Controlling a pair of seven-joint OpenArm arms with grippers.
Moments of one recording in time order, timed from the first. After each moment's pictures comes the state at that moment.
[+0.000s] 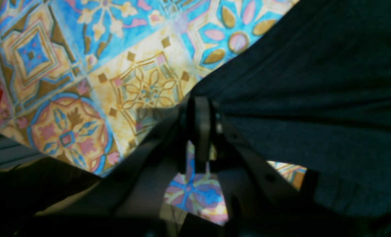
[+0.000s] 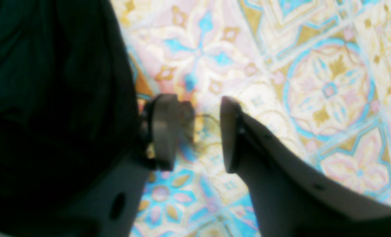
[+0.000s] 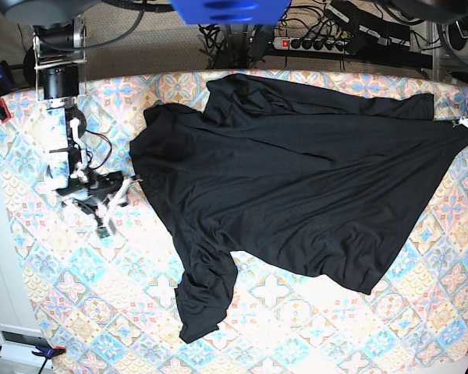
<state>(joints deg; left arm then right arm) 18.8 -40.8 -30.8 69.0 -33.2 -14.9 36.5 10.4 24.2 -5.8 83.2 20.1 16.2 -56.3</state>
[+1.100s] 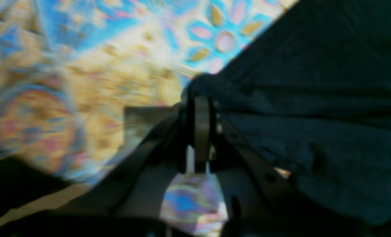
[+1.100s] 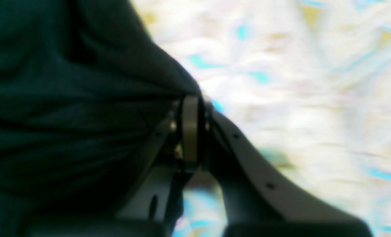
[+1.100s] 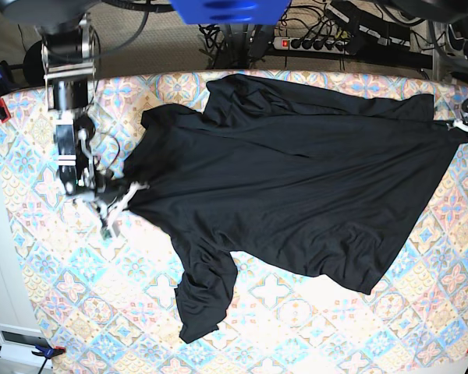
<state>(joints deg) 16.9 -37.1 -30.9 68.9 -33.0 -14.7 36.6 17.2 21.1 -4.8 66.8 19.6 16.2 -46.4</state>
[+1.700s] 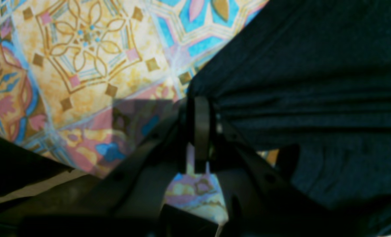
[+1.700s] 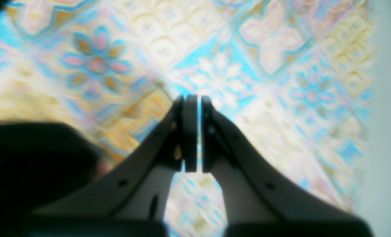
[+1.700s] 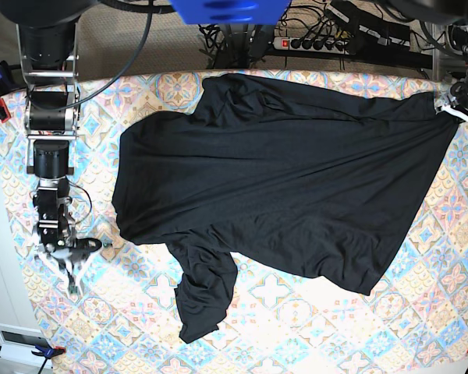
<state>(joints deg) 22.7 -34.5 -31.1 70.6 -35.3 -14.7 35.6 37.4 22.5 -4.9 41.4 1.4 16.6 -33.7</state>
